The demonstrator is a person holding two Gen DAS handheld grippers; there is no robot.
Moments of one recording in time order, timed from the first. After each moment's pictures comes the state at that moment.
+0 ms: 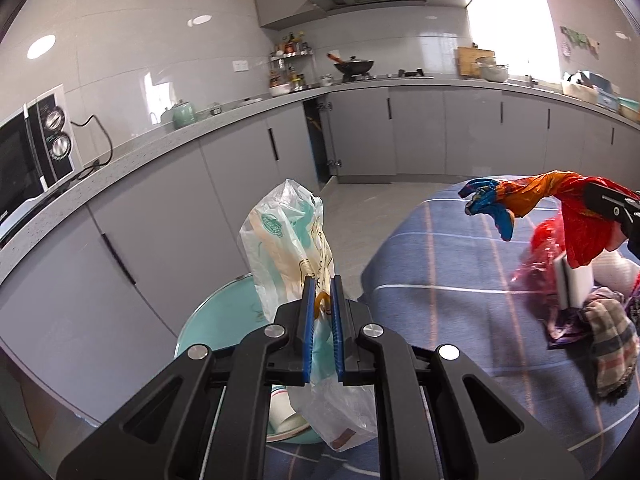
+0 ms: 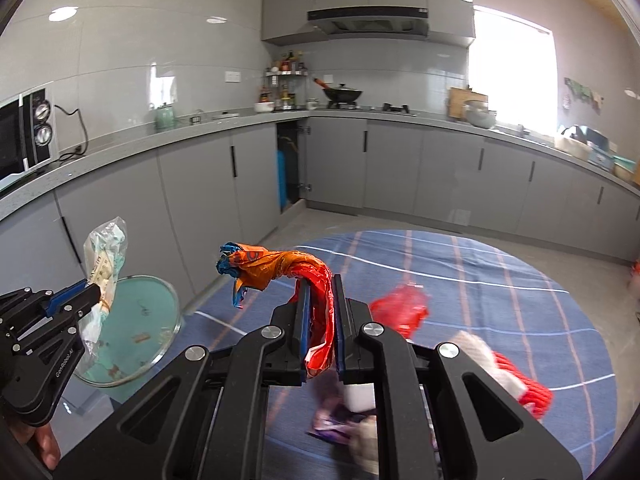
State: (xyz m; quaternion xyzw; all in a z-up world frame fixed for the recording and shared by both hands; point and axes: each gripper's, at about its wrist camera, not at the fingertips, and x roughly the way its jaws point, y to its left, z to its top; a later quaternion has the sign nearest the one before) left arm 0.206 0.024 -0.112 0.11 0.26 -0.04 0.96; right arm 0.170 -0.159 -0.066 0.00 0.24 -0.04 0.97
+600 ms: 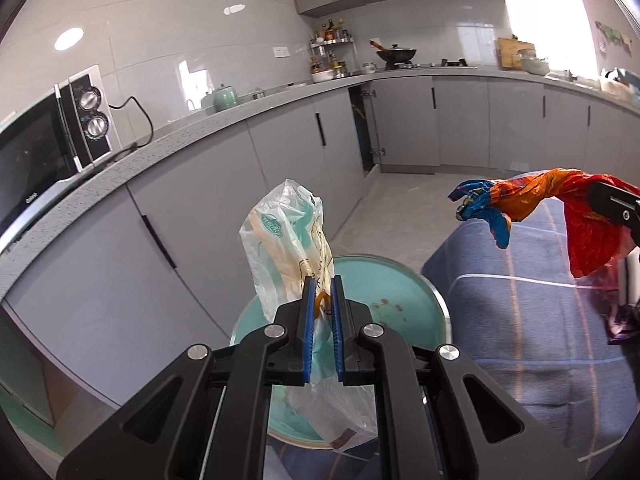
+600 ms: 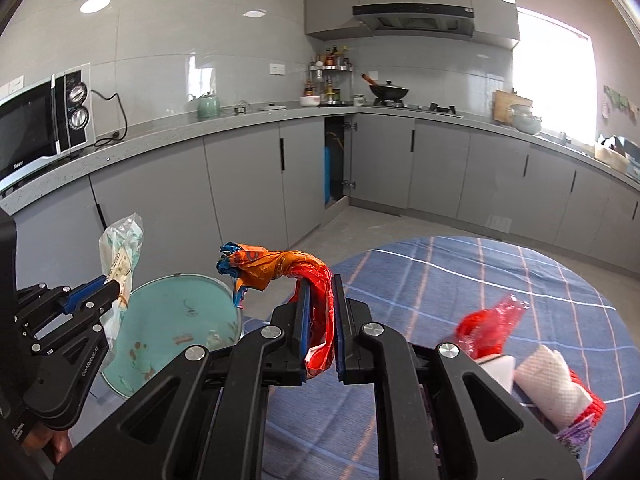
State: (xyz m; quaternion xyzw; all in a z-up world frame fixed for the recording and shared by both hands) left arm 0.227 0.071 -0.121 0.11 0.28 0.04 0.95; right arm 0.202 -0.092 -0.075 -0.01 0.24 0.03 0.97
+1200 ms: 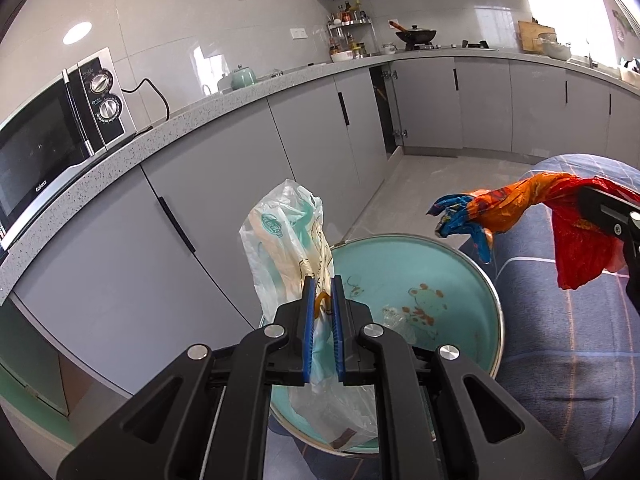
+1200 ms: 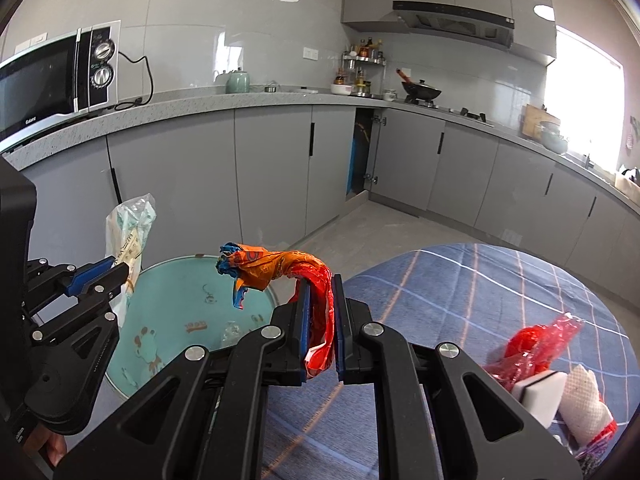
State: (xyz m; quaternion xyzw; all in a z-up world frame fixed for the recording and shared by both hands) left arm 0.250 0.098 -0.139 0.12 0.31 0.08 0.94; right arm 0.228 -0.043 -0.098 -0.06 0.26 0.06 0.96
